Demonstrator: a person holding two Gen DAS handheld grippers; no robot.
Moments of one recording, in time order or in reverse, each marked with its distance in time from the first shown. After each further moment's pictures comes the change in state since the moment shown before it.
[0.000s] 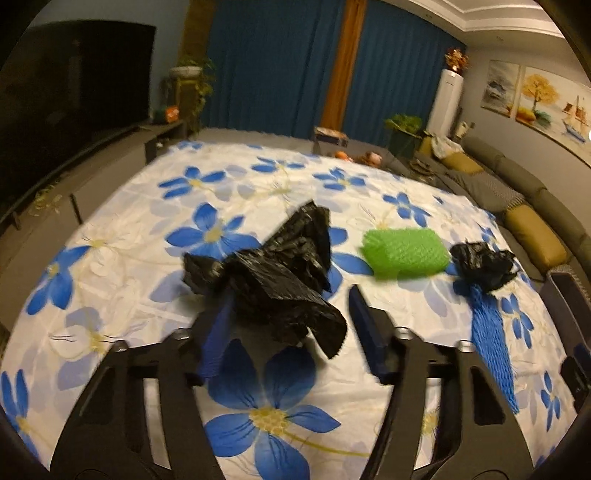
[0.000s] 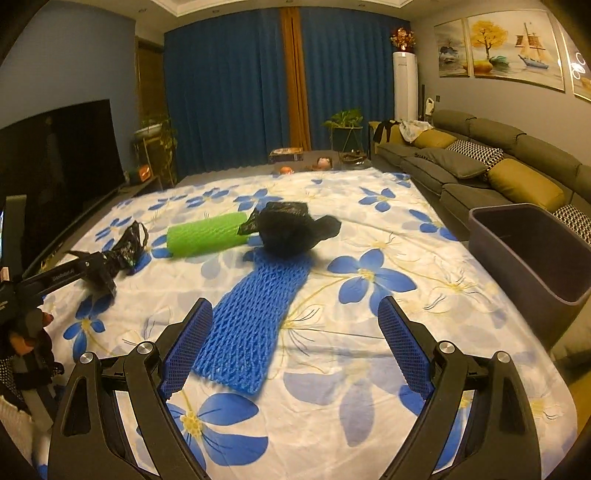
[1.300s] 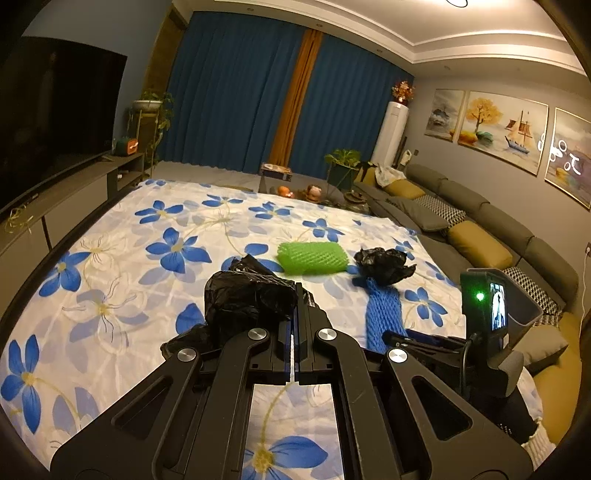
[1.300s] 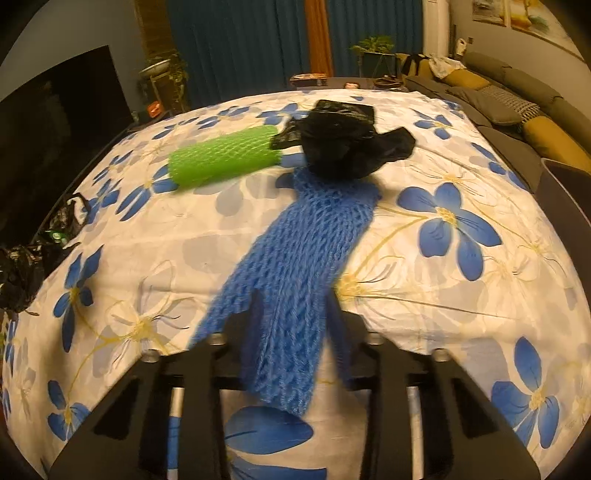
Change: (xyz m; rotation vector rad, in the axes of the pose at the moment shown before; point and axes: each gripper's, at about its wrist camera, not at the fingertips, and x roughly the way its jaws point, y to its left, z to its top) left arm -0.119 -0.023 -0.037 0.033 -0.162 -0.193; right arm 0.077 0.030 -0.011 -0.016 0.305 0.098
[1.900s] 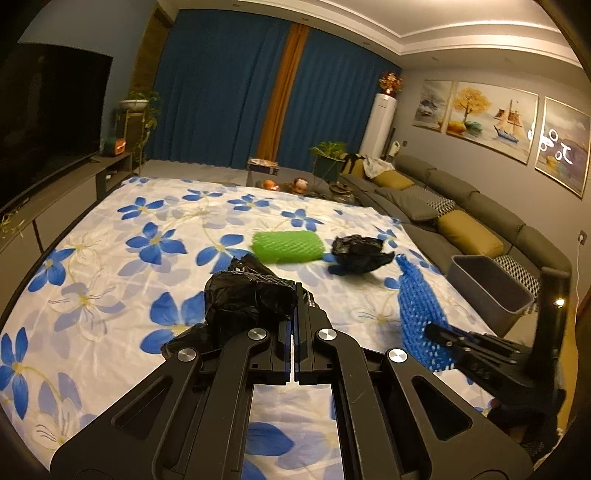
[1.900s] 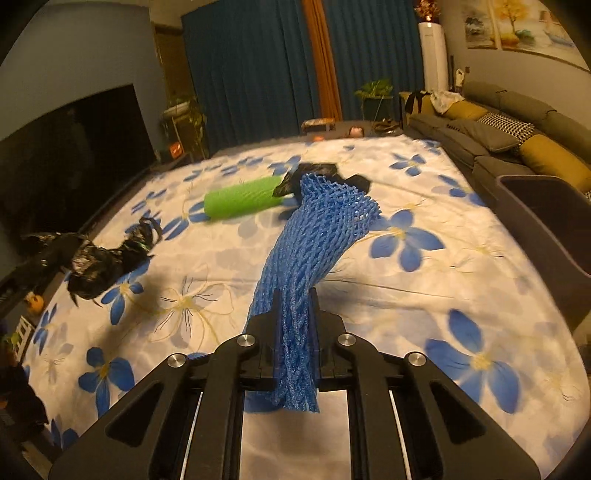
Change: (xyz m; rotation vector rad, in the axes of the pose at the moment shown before) left arm -0.004 -0.033 -0.010 0.040 0.024 -0.040; right arm -0.096 -0.029 -0.037 0.012 -0.199 0.058
